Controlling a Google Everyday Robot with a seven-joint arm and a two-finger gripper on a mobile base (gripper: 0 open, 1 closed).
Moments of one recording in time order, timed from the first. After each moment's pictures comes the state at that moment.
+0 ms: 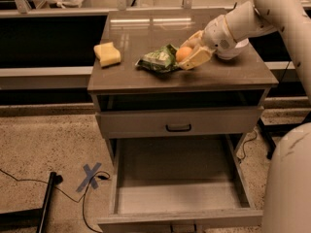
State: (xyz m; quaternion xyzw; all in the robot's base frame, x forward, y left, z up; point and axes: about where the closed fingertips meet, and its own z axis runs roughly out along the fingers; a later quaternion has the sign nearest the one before) arm 0.694 -0.108 0.876 -0.64 0.64 0.21 0.37
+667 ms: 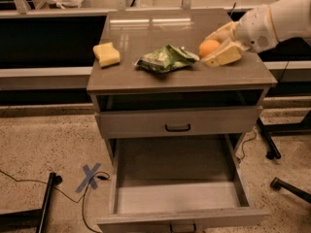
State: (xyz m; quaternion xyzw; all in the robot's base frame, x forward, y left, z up) arm 0.621 -0.146 0.939 -0.60 0.65 0.19 0.42
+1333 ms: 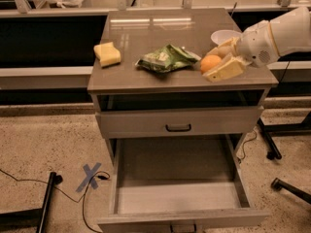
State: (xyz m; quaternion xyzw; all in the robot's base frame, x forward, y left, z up) arm 0.594 -0.155 0.911 -0.59 0.67 0.20 0.40
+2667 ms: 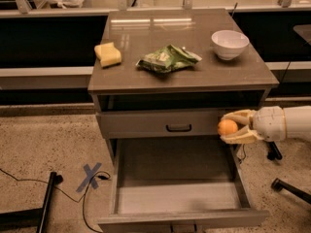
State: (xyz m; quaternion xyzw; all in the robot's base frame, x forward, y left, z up) arm 0.537 -0.236 0.725 -0.57 0.62 0.25 0.47
